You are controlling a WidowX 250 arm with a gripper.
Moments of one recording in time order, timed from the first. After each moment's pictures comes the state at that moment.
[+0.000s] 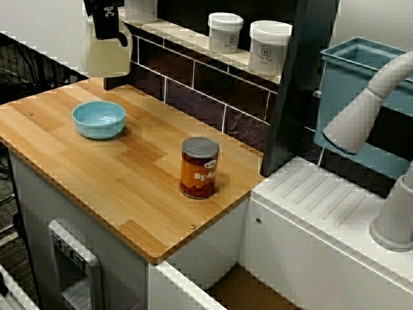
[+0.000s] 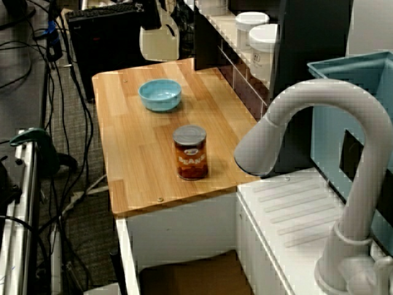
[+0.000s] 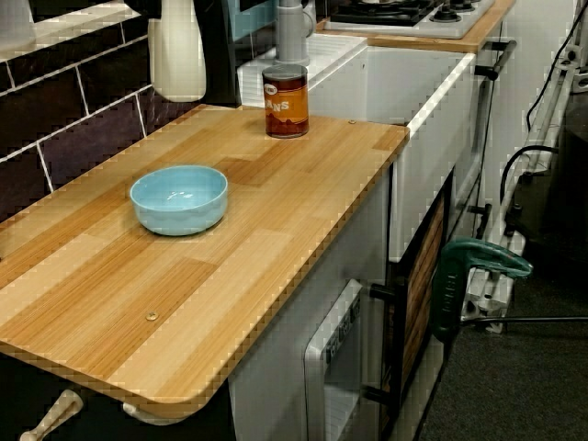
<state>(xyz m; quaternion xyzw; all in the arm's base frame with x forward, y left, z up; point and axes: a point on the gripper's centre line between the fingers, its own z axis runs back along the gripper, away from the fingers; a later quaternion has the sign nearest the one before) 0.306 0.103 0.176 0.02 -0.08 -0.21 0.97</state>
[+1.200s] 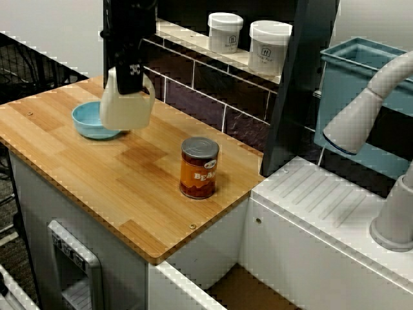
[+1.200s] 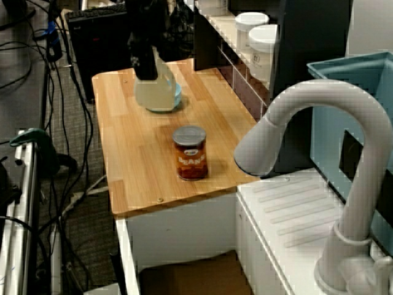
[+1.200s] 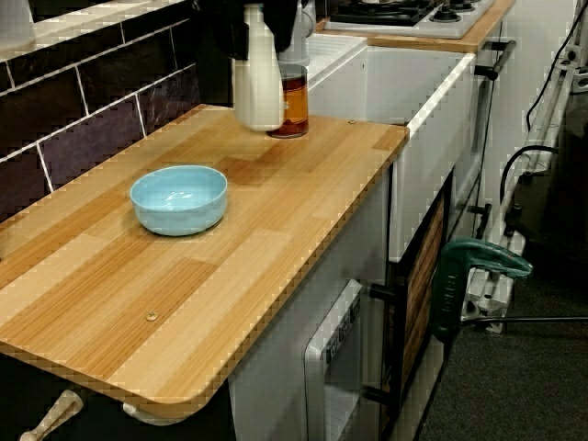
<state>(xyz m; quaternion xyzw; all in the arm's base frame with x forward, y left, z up) 0.284 0.034 0.129 0.03 -0.05 -0.23 0.97</state>
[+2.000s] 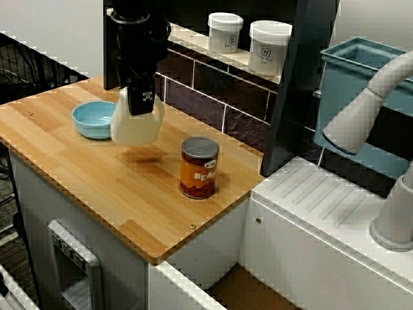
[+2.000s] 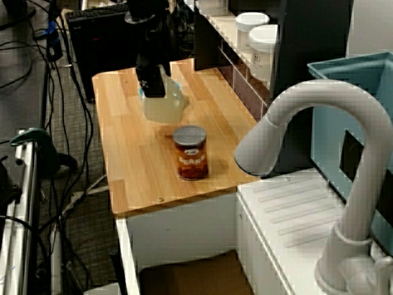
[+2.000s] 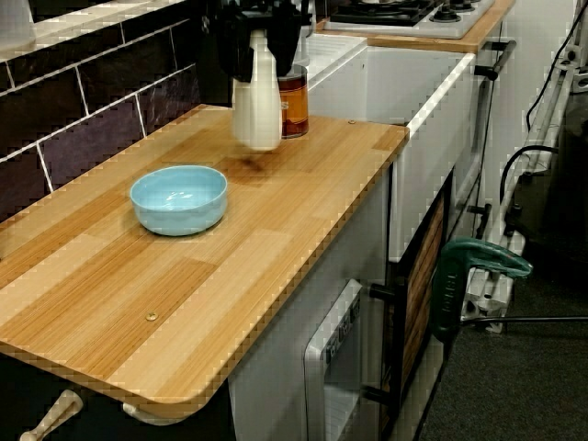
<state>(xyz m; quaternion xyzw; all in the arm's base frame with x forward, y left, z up) 0.290 0.024 0.108 0.05 -0.07 -0.22 0.97</state>
